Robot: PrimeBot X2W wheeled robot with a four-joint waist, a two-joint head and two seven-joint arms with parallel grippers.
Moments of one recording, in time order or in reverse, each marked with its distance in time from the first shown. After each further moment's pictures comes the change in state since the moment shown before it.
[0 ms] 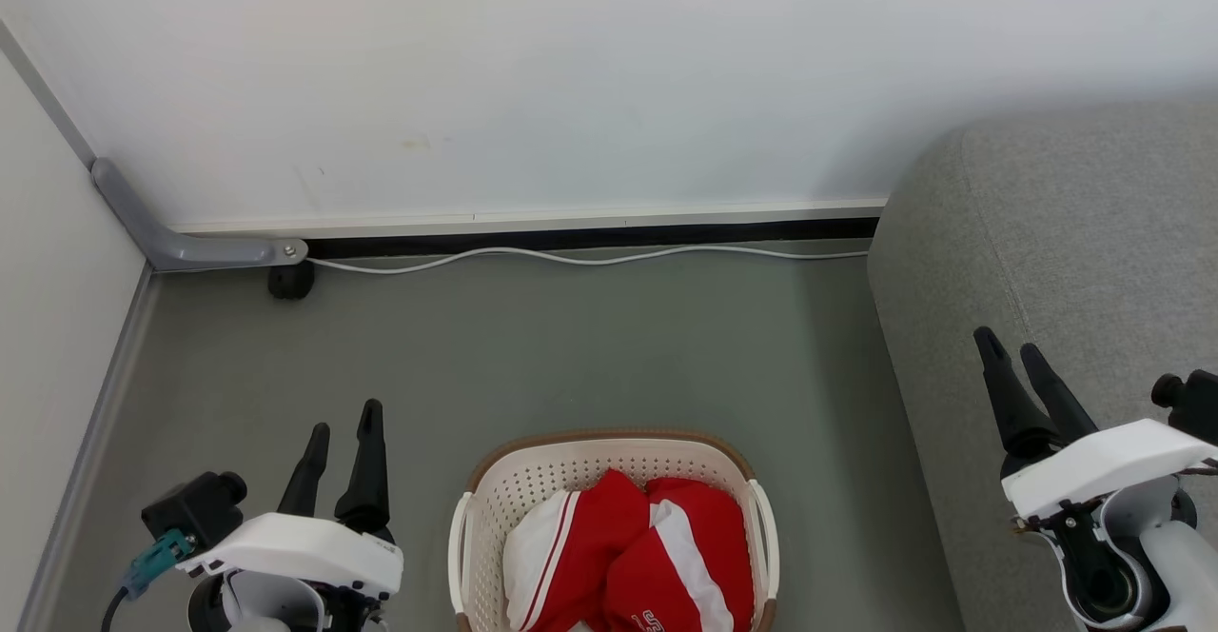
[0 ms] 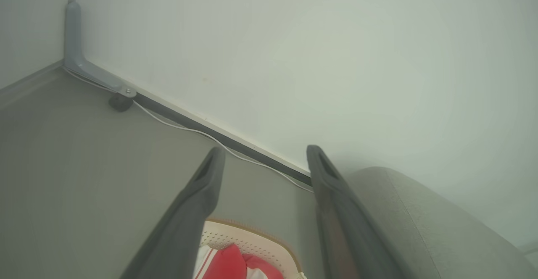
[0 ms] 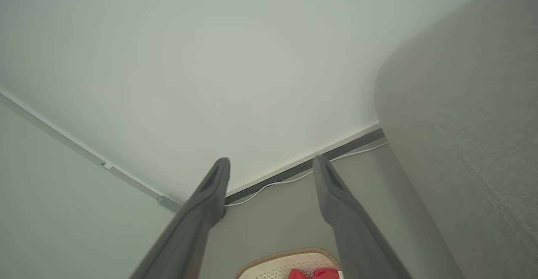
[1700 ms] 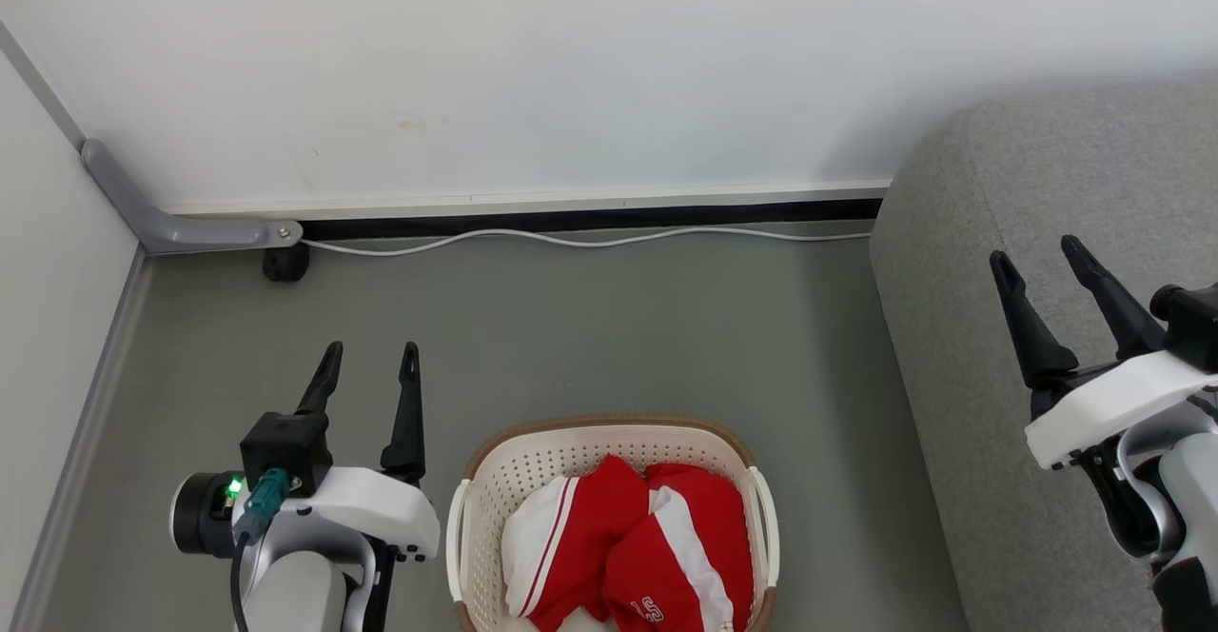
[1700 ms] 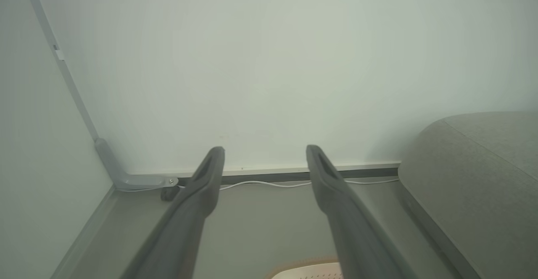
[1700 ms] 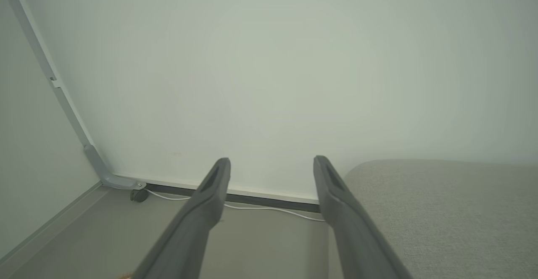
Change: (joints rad) left arm -0.117 0.010 -0.079 0.053 0.532 0.103 -0.141; right arm -0.177 -0.144 0.144 0.072 -0.414 0.000 -0.140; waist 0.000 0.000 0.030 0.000
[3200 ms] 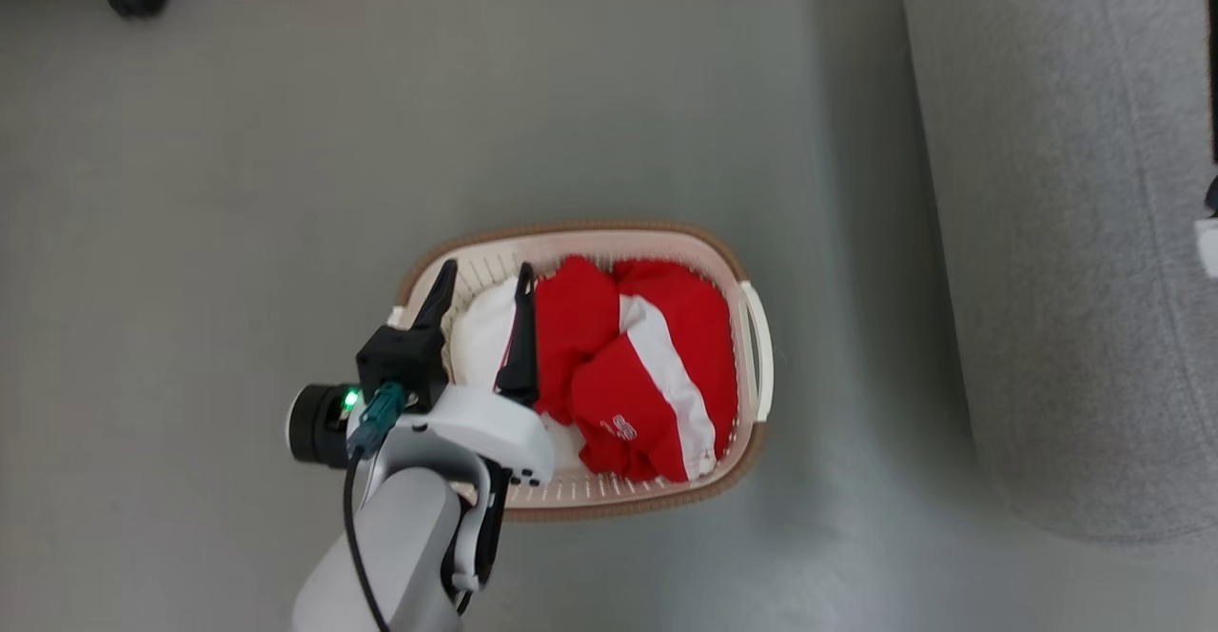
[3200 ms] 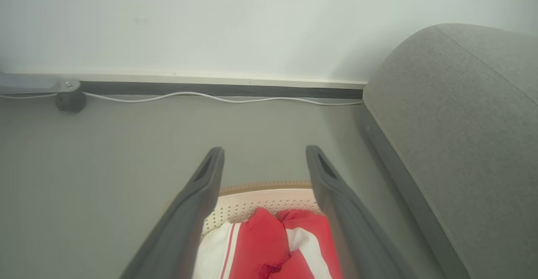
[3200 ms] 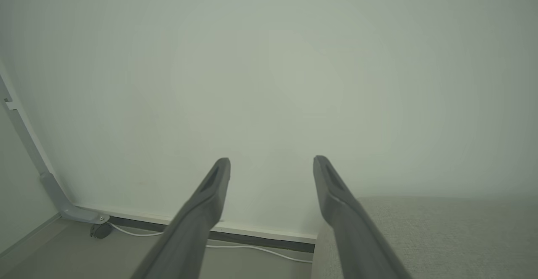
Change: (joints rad) left arm -0.167 0.009 -0.346 -0.006 -0.261 0.206 0.000; right arm -0.131 -0.102 -0.206 -0.326 0.015 0.000 -0.003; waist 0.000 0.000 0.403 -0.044
